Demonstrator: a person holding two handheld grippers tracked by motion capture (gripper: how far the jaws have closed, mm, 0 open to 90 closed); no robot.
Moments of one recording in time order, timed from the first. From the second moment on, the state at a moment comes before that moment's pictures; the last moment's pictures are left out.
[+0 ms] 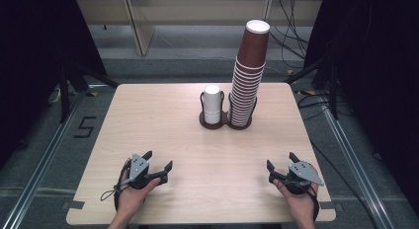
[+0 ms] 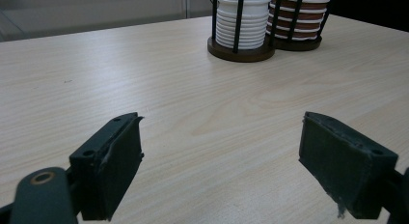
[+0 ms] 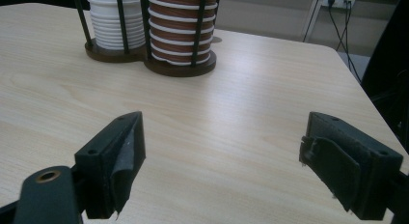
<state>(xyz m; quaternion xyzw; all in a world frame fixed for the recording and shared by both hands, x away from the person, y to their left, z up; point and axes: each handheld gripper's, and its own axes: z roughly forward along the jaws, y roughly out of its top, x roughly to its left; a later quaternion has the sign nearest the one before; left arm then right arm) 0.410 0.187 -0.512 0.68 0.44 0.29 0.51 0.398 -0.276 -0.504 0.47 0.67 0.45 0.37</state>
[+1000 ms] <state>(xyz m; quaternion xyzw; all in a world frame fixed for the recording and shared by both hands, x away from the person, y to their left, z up) 0.431 0.160 -0.478 0.69 0.41 0.28 0.54 0.398 -0.261 -0.487 0.45 0.67 0.49 0.35</state>
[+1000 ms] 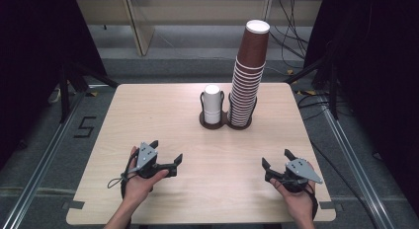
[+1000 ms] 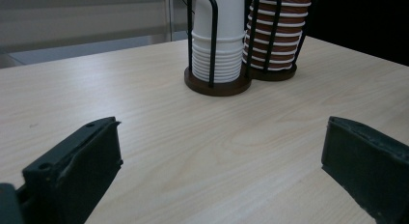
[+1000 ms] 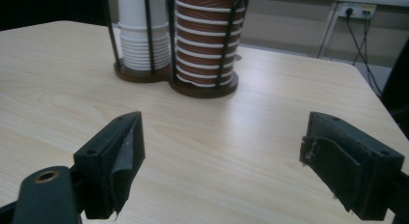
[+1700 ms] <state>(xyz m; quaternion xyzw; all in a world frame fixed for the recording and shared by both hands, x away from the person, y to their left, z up) 0.531 0.098 -0.394 0.71 0.34 0.29 0.54 0.477 -0.178 -0.469 0.36 0.72 0.51 0.31</state>
